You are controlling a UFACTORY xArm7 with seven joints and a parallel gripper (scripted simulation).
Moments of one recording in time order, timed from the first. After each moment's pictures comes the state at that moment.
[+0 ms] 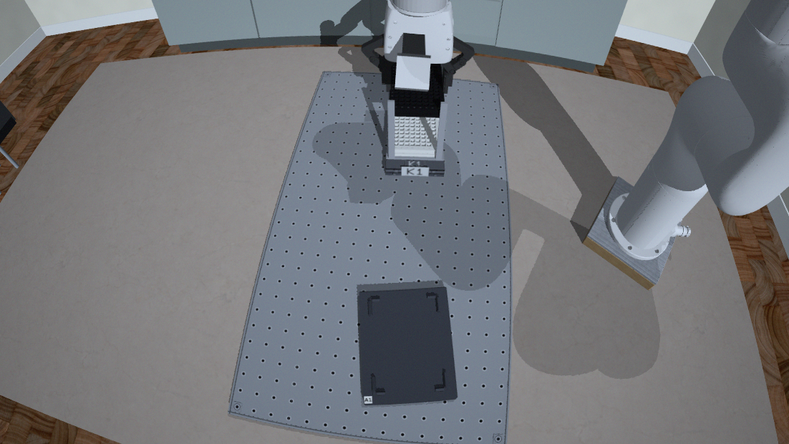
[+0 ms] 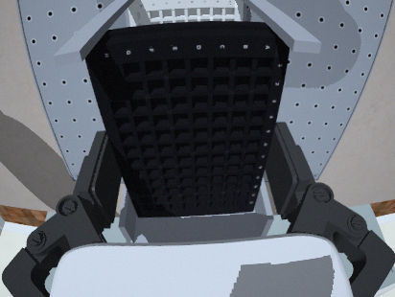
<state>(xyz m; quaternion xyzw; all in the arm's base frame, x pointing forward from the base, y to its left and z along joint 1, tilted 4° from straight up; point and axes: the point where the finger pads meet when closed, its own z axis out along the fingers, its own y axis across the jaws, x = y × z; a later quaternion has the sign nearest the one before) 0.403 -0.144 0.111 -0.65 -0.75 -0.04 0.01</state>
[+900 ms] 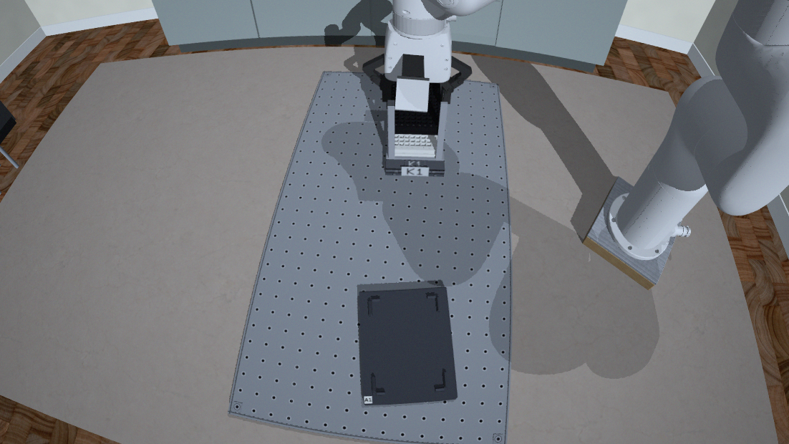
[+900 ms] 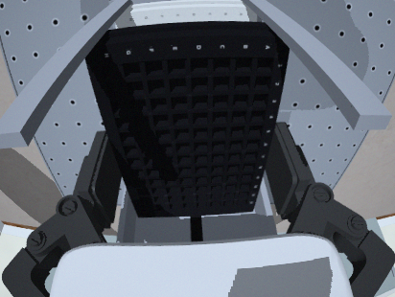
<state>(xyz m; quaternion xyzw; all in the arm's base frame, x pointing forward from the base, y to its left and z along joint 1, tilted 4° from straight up) 0.405 -0.141 0.073 -0.65 -0.75 -0.04 0.01</state>
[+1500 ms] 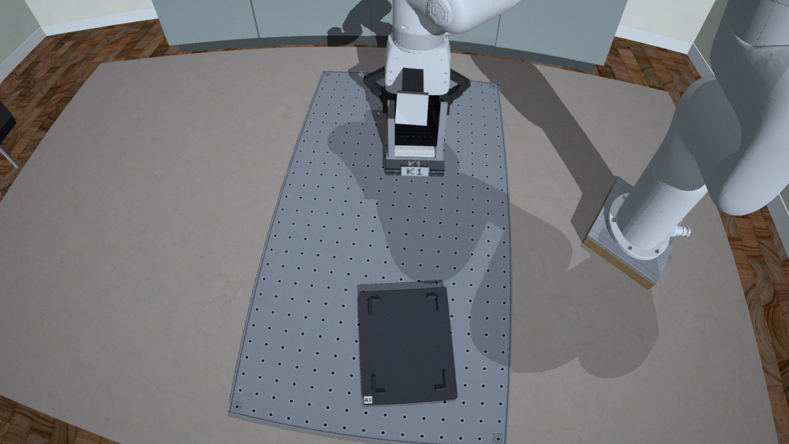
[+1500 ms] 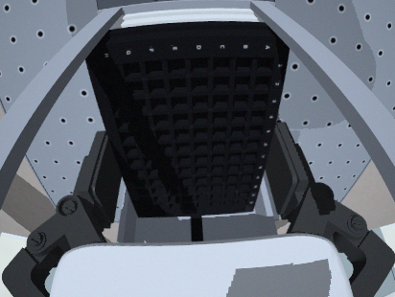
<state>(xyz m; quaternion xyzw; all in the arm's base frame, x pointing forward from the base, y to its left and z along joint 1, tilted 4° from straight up) 0.405 -0.139 0.047 -0.65 -0.75 -0.04 0.01</state>
